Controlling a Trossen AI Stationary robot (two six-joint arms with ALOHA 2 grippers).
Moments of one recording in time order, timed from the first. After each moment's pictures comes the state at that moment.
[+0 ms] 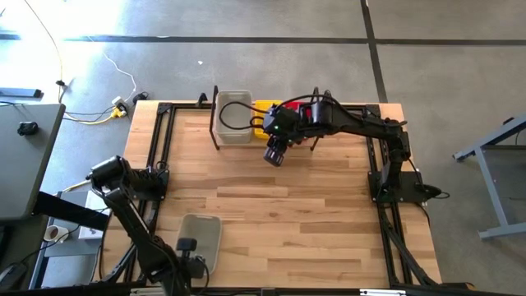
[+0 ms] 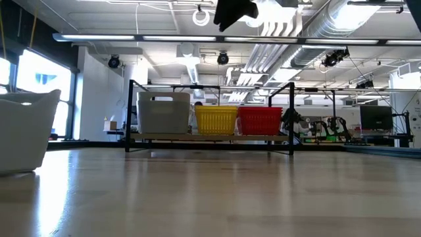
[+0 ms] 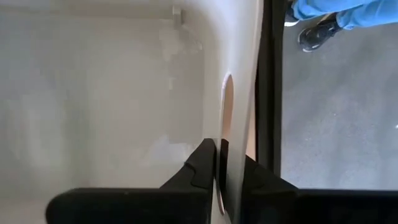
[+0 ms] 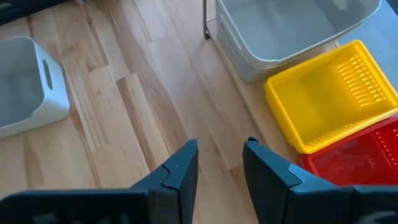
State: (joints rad) left arm -0.91 1.81 1.22 -0.74 -0.07 -0.96; right arm -0.07 1.89 2.13 -1.24 0.15 0.29
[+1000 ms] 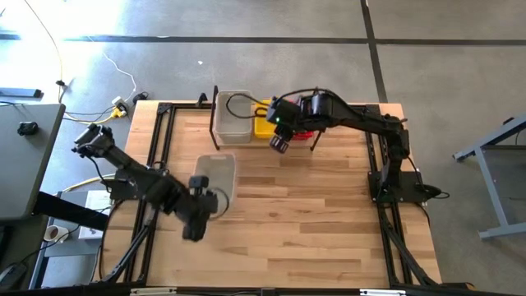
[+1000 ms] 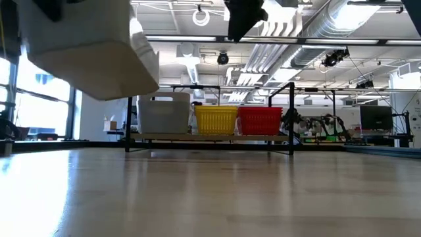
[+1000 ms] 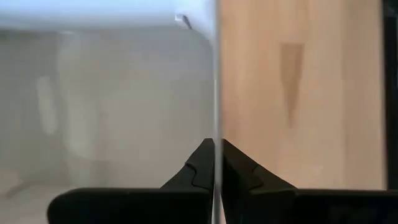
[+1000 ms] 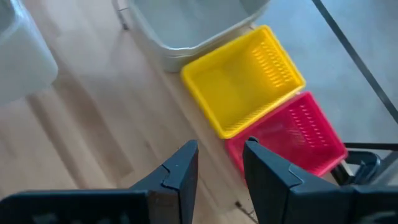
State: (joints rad) left arm -0.47 1.39 1.22 -1.09 -0.24 -0.53; right arm -0.14 1.89 2.13 -1.34 0.34 0.29
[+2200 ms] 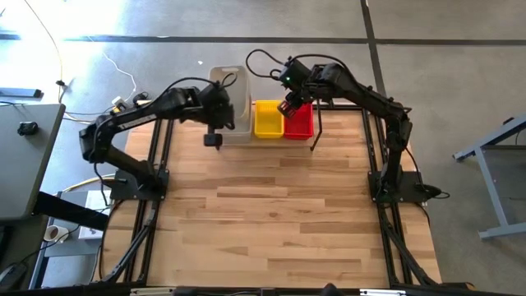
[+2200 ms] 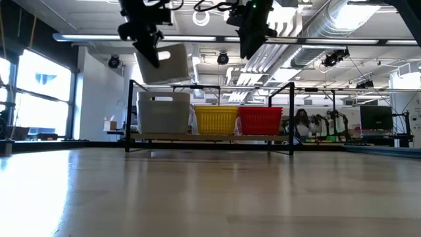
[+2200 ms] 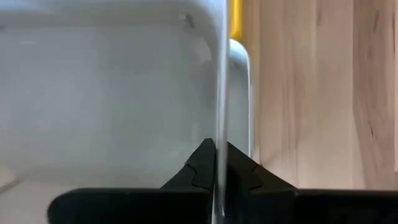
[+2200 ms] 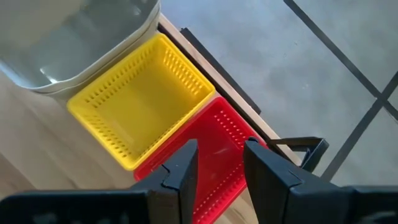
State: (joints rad) left arm 0.56 1.42 1.40 -1.03 -0.15 0.54; right arm -0.43 1.89 2.13 -1.31 0.32 0.20
